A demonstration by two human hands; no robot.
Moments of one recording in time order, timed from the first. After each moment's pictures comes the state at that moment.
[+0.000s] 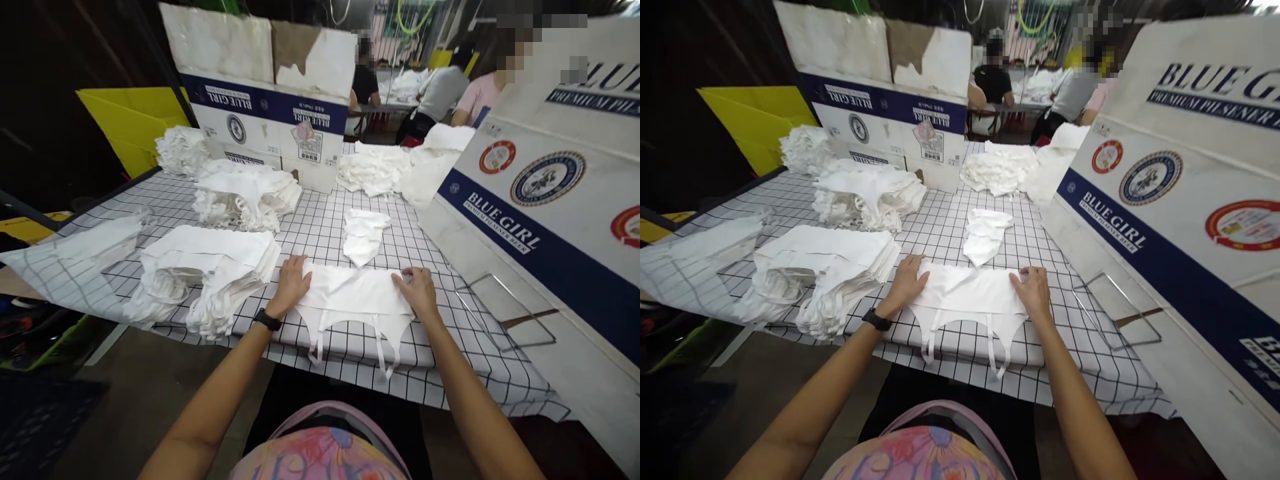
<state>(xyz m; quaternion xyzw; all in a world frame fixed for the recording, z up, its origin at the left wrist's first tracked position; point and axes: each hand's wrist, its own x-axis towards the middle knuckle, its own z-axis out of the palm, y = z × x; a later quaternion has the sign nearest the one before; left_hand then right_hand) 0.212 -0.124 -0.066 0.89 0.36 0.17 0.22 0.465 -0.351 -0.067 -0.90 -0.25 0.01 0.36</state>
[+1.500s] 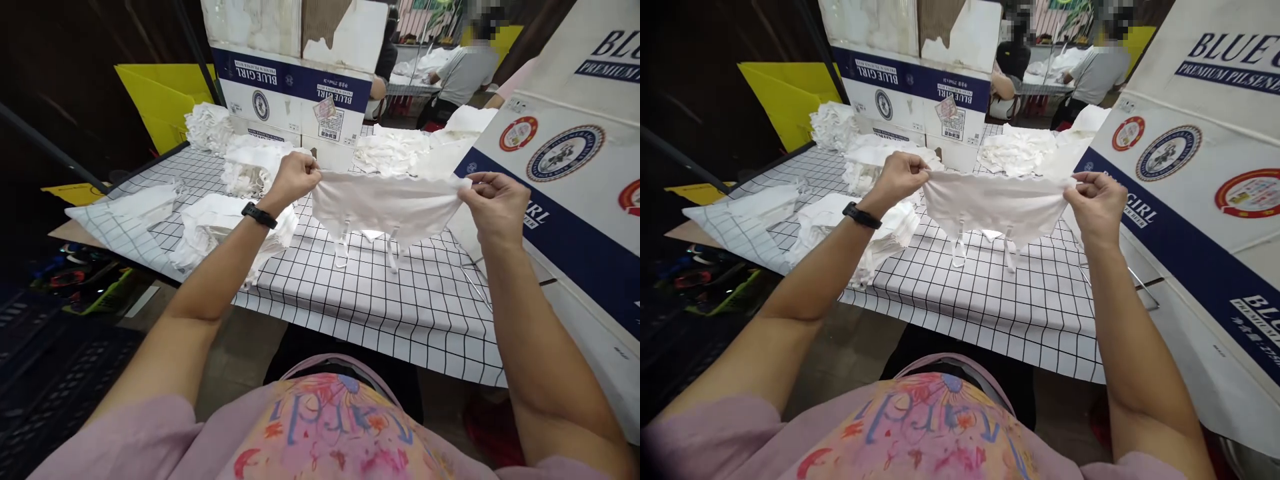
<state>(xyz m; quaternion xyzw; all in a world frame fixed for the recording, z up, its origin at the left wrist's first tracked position) 0.220 -0.085 0.115 0.84 0.26 0.37 0.29 0.474 -0.347 0.101 -0.69 -0.32 -0.07 0.65</state>
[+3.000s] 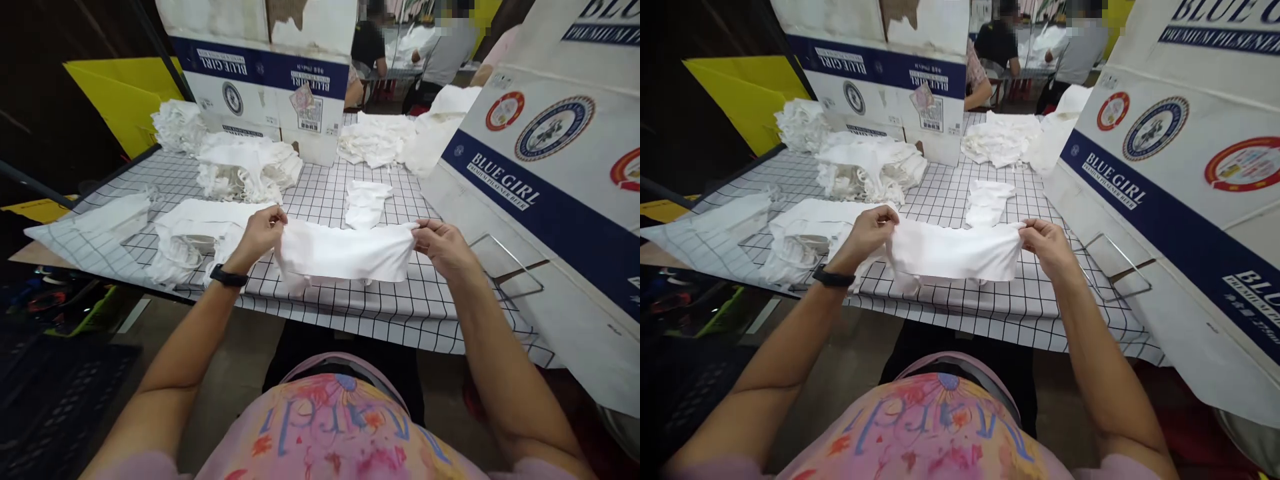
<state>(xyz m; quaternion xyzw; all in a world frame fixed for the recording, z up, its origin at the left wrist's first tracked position) 0.156 -0.106 0.040 0.79 0.31 0.29 0.43 0.419 -0.377 0.053 -0.65 -0.19 0.31 0.67</state>
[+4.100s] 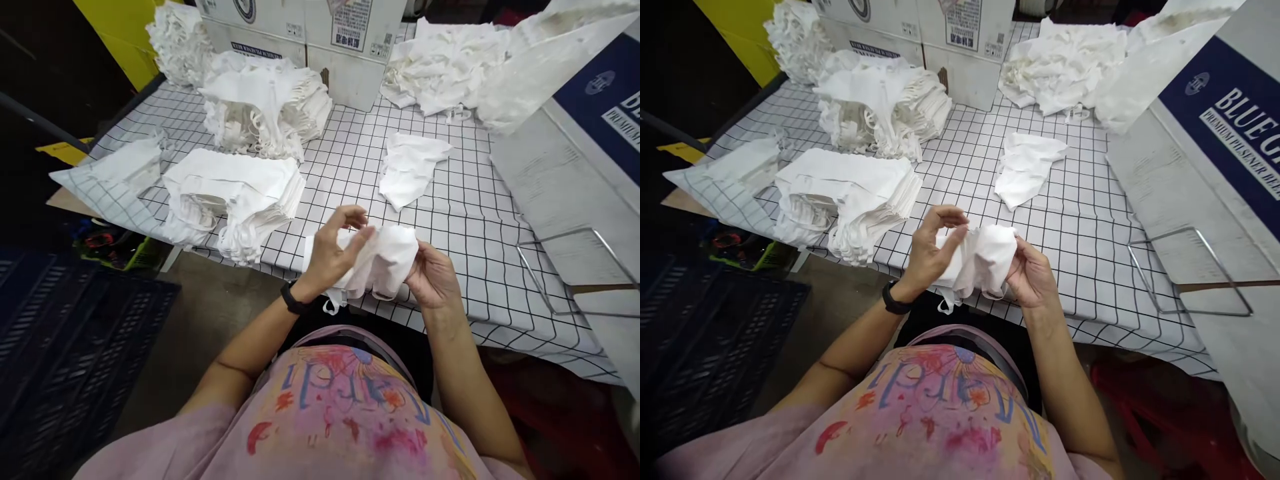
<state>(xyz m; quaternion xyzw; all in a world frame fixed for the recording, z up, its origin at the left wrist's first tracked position) 0.187 -0.217 -0.006 0.78 0.16 0.41 0.43 0.333 -0.340 -0.013 -0.36 0.08 0.52 0.77</state>
